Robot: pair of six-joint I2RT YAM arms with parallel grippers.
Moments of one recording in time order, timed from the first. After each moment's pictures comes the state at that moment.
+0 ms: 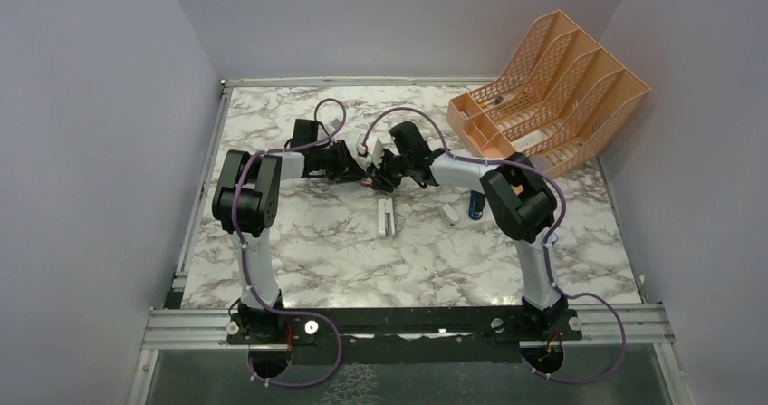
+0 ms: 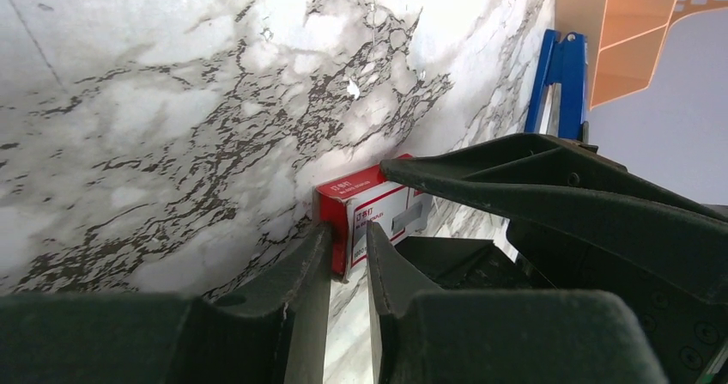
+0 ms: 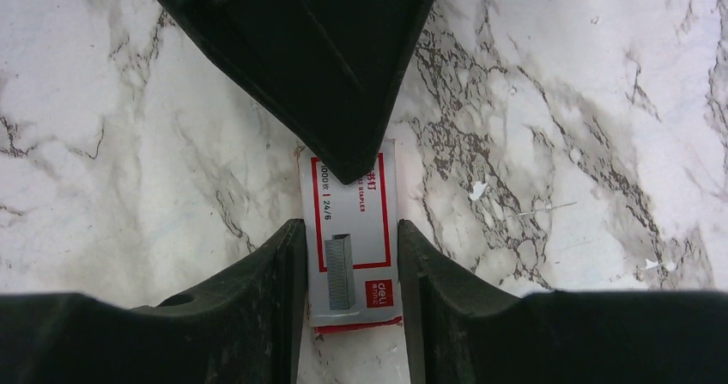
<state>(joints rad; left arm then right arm) -0.17 2.03 1.13 0.04 0.79 -0.56 0.67 2.14 1.42 -0.02 -0.43 -0.51</state>
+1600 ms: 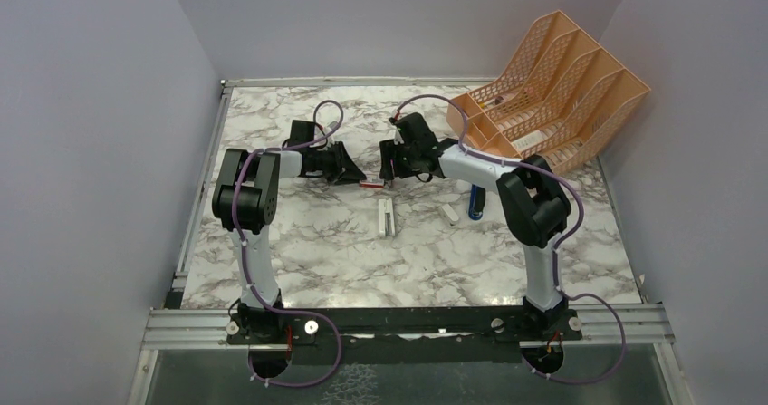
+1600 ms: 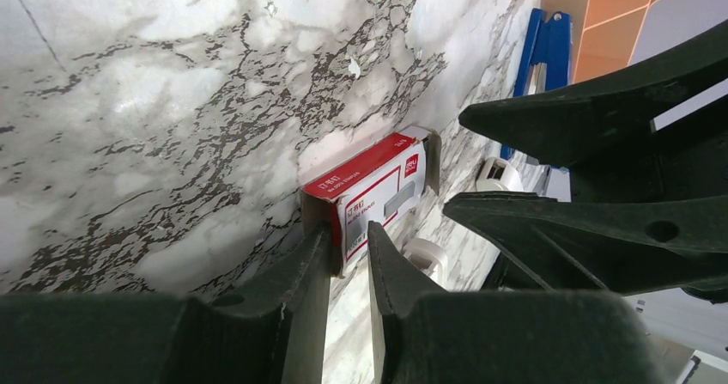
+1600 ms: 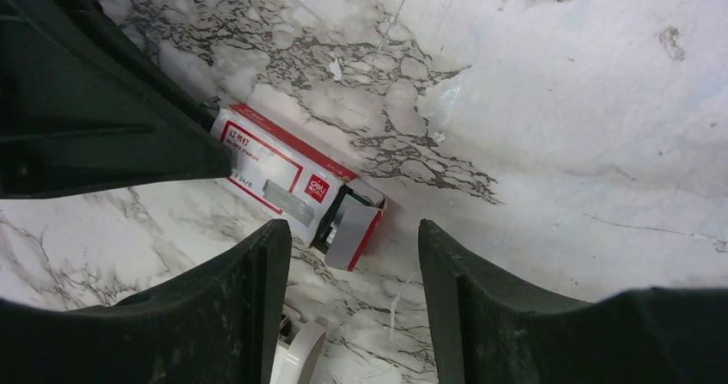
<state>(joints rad) -0.13 2.05 1.15 0.01 0.87 -0.55 0.64 2.04 1.44 -0.20 -0.10 0.33</state>
